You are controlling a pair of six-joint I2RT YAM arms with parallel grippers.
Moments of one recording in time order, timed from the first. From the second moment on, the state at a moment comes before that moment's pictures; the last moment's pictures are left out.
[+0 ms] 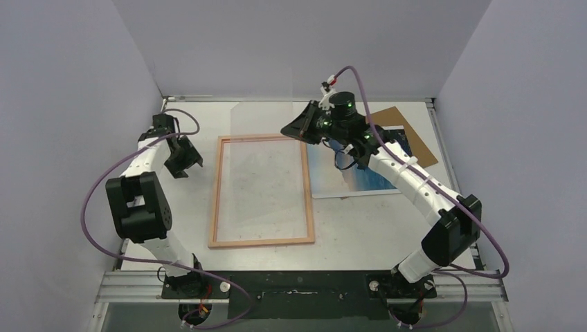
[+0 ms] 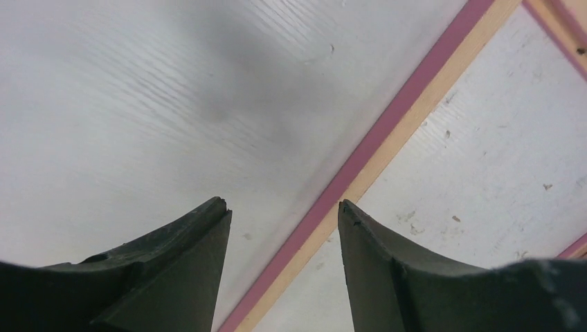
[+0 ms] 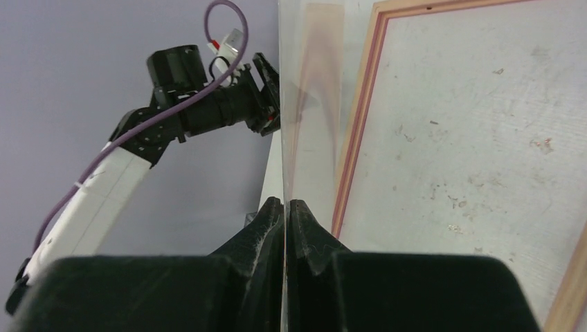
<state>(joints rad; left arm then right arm) 0.18 1.77 1.29 -0.73 0.07 -0.48 0.58 1.53 1.49 -0.31 -0.35 0.93</state>
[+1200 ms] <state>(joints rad) 0.24 1.64 1.16 -0.67 0.04 -0.51 0.77 1.78 1.45 -0.18 -0.19 1.07</state>
